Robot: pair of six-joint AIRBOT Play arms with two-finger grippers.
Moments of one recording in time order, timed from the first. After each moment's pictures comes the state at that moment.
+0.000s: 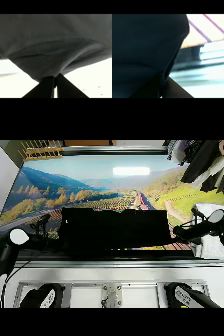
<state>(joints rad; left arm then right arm) 0.06 -0.83 0.69 1.18 -1.35 -1.60 -0.28 -1.15 0.90 -1.30 1.38 1.61</state>
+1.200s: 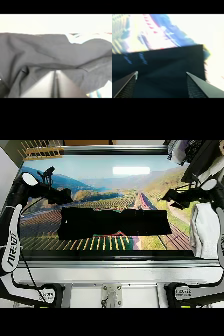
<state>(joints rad) 0.05 -1.58 1.51 1.10 -1.23 -1.48 -0.28 -1.58 1.42 -1.05 1.14 1.45</state>
